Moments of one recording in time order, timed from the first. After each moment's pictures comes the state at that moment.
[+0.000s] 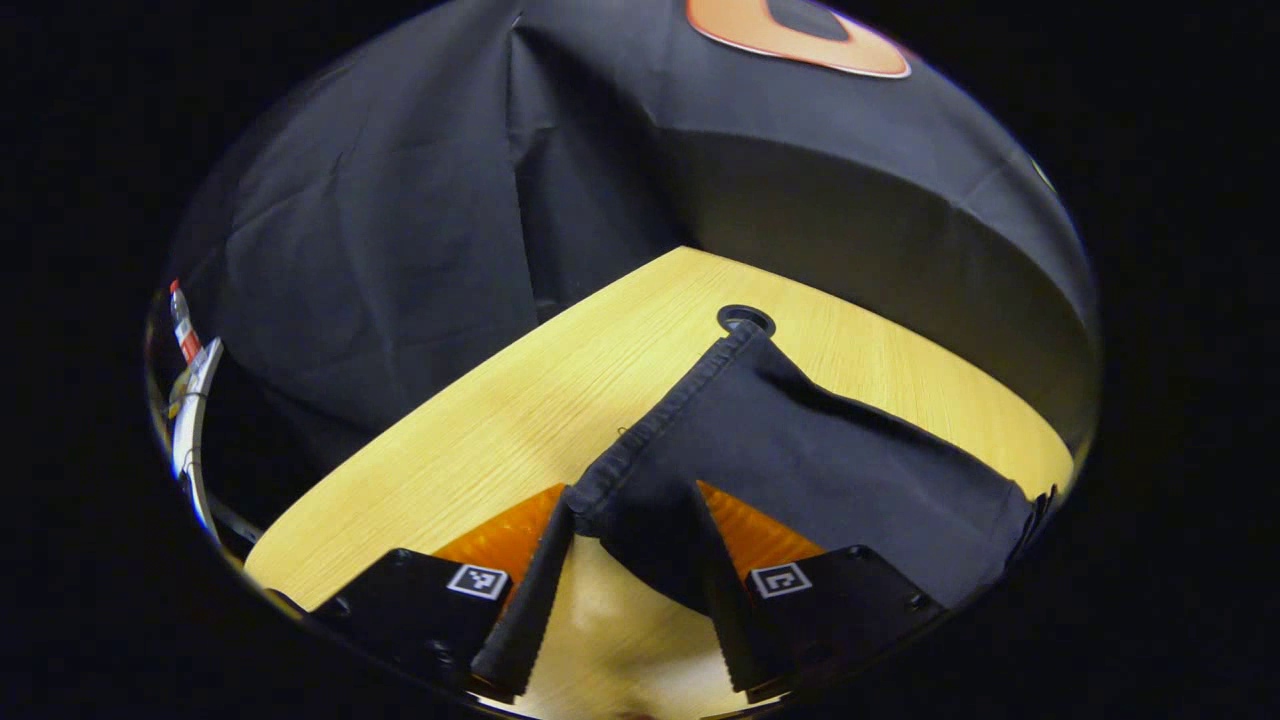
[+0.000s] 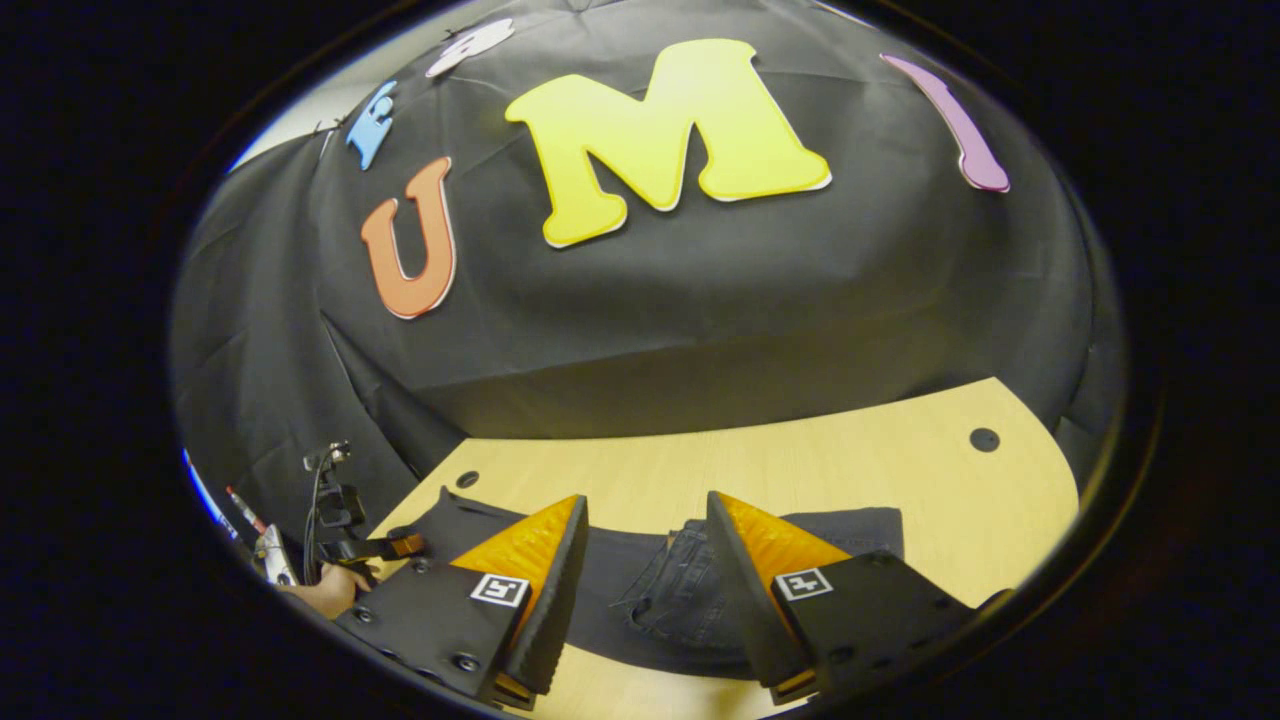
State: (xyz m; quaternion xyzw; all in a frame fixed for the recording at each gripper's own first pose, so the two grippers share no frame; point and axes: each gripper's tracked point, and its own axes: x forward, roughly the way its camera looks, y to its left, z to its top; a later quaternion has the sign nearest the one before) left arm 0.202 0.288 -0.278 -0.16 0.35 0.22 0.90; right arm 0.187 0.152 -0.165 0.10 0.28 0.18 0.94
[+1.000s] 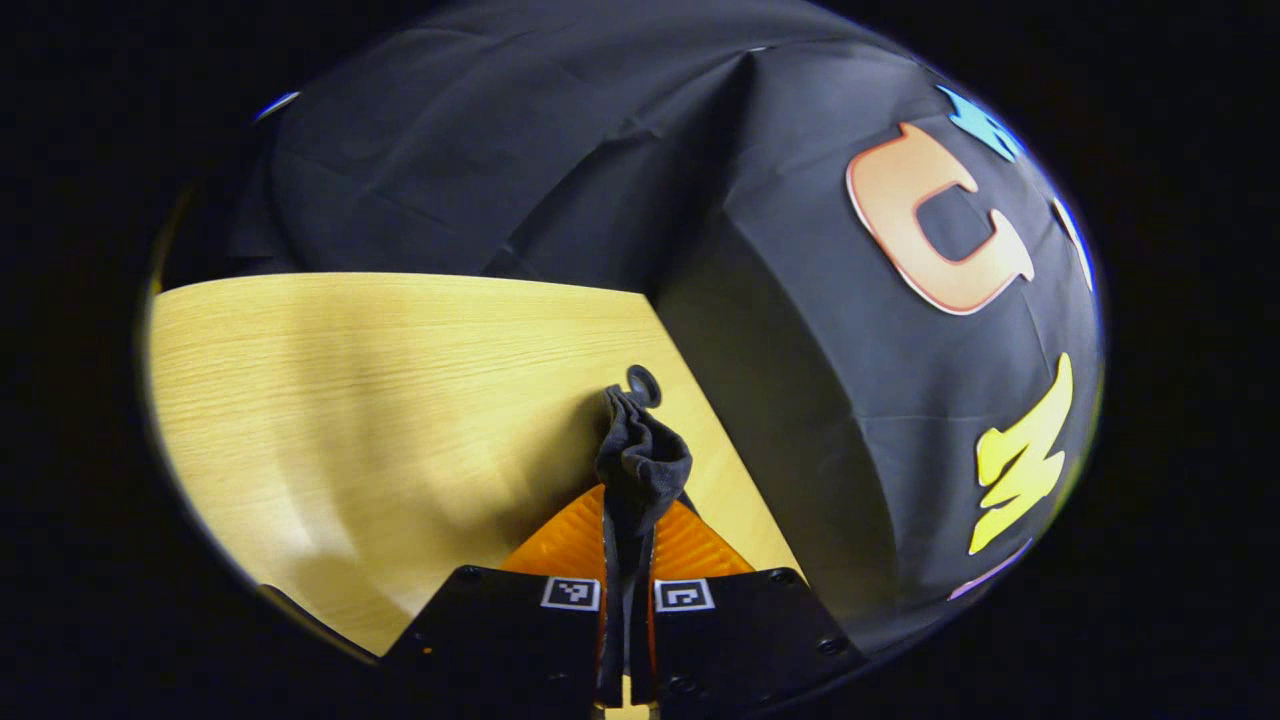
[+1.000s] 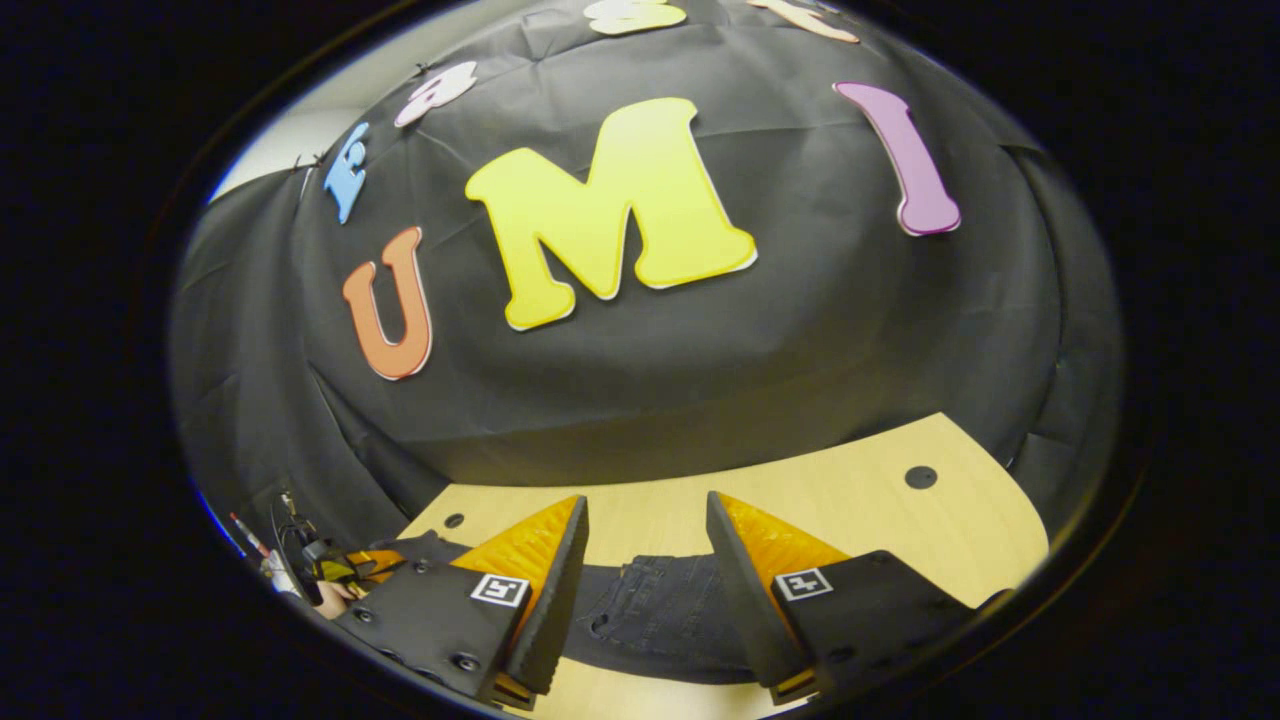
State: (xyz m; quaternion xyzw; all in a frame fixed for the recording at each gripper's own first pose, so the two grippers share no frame) left arm 0.237 0.207 -0.179 -0.49 0.20 0.14 0.84; right arm 0.187 0.077 -0.095 0.13 0.23 0.14 0.95
